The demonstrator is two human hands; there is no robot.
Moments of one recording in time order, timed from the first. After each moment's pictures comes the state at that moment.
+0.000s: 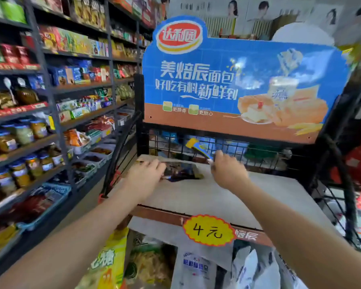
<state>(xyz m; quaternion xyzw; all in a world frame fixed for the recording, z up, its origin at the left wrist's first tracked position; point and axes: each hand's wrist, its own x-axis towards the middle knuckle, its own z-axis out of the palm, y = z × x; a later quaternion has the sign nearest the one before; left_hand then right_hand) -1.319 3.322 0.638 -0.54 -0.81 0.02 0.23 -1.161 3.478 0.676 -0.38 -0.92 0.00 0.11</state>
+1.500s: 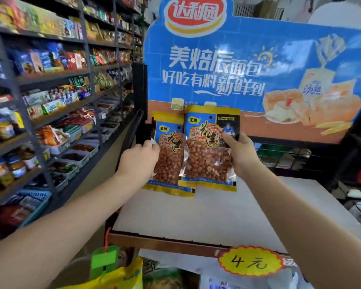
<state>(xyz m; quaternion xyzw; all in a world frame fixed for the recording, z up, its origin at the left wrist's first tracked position) -1.410 3.351 0.666 -0.52 -0.81 0.01 0.28 -1.239 3.510 0.691 -0.34 -0.59 0.60 0.43</state>
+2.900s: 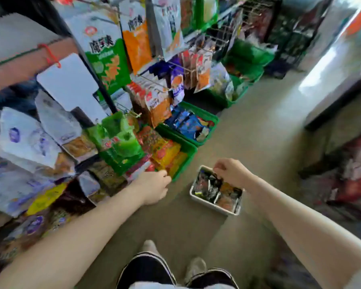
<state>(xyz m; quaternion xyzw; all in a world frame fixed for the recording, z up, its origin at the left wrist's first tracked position) -0.883 3.254 0.417 -0.93 -0.30 0.18 -0.07 -0.641 3.195 0.414 -0.77 -0.53 0.33 0.07</state>
